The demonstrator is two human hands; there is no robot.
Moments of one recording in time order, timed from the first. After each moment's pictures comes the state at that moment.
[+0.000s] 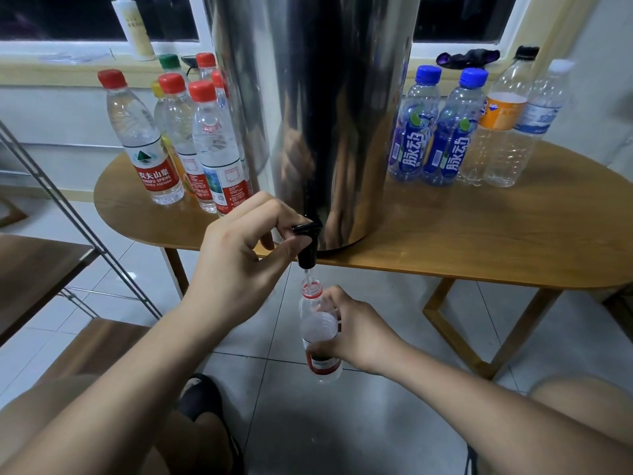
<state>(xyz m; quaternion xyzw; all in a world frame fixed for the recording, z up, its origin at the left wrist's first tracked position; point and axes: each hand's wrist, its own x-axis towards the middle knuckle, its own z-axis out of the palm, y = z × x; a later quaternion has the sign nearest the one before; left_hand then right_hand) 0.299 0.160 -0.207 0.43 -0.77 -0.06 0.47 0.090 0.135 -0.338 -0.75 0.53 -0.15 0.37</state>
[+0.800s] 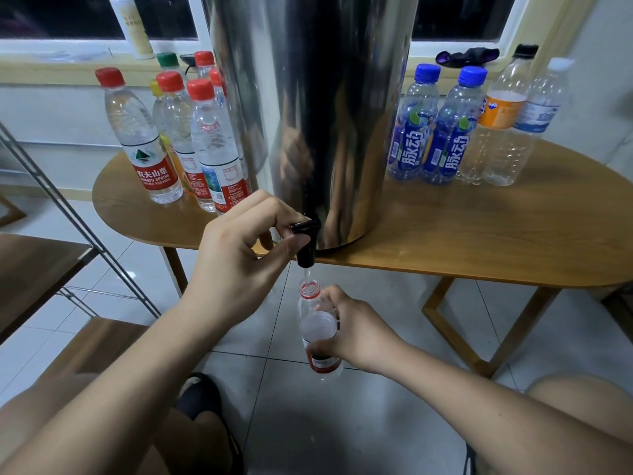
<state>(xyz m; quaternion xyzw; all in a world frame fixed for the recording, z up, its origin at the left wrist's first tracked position) 0.298 0.160 -0.206 0.43 -0.77 -0.06 0.47 0.090 0.133 -0.342 -0.75 0.53 -0.15 0.38</state>
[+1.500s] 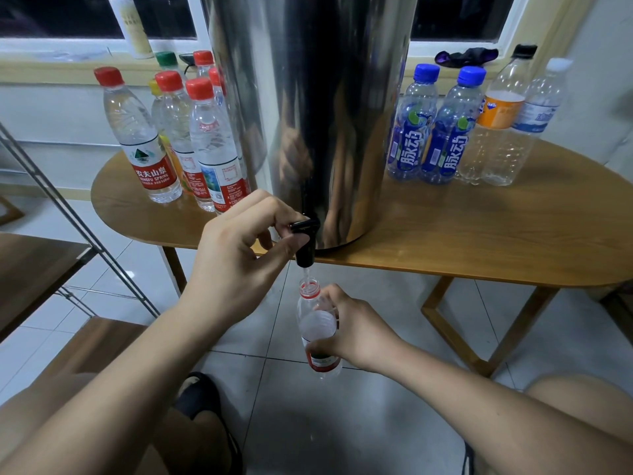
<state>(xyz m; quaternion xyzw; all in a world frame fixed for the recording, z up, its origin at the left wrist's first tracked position) 0.298 0.160 -0.206 0.42 -0.77 -0.07 0.47 0.089 0.133 -0.341 -0.74 0.53 -0.15 0.38</state>
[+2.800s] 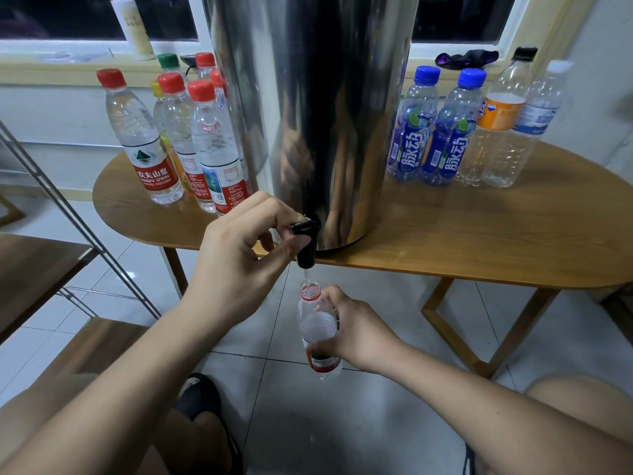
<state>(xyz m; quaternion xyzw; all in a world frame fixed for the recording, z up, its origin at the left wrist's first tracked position) 0.299 0.159 -0.207 0.42 -0.77 -0.07 0.47 0.089 0.132 -0.339 -0.75 0.53 -0.15 0.38</state>
